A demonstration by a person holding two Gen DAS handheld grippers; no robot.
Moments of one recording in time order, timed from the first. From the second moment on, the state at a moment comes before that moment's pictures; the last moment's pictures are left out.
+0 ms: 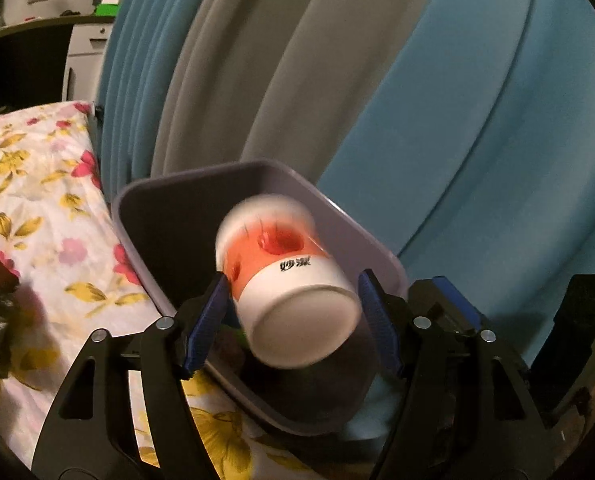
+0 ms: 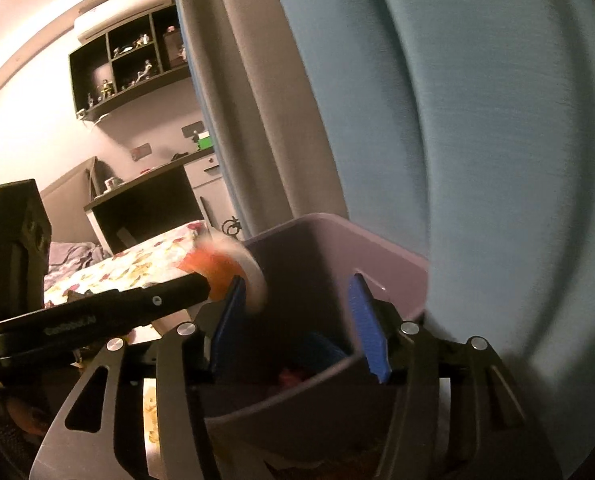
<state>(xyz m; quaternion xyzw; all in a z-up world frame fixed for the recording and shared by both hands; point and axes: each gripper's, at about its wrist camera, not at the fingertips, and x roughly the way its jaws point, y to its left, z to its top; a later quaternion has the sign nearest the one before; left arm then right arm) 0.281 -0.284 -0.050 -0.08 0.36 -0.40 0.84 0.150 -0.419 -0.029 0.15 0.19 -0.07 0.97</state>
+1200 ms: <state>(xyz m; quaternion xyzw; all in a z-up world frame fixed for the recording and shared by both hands) 0.160 0.016 -0.048 -0.07 0.32 -0.02 0.95 0.118 -0.234 0.001 0.08 0.21 0.08 0.97</state>
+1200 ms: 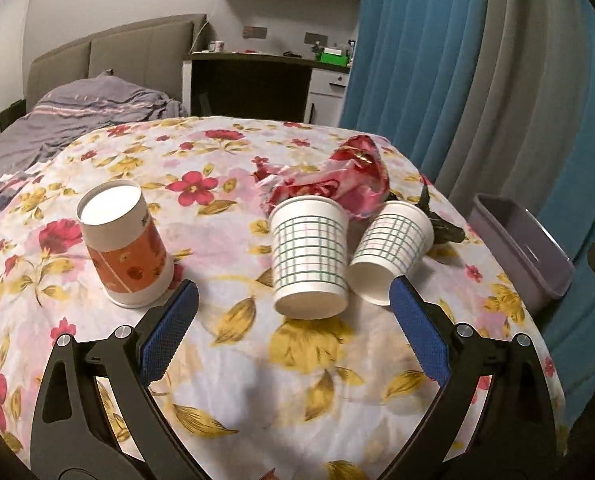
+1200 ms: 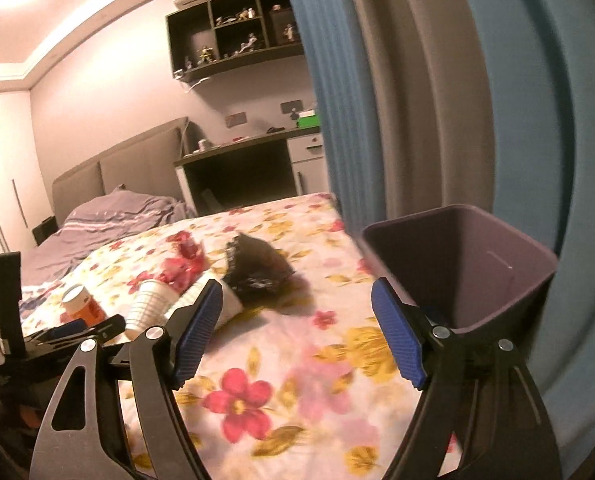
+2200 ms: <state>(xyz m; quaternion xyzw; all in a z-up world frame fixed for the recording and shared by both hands) 0.215 0.024 -0.070 -0.10 0.36 -0.10 0.92 0.177 -0.155 -0.002 0.04 0.23 0.14 0.96</state>
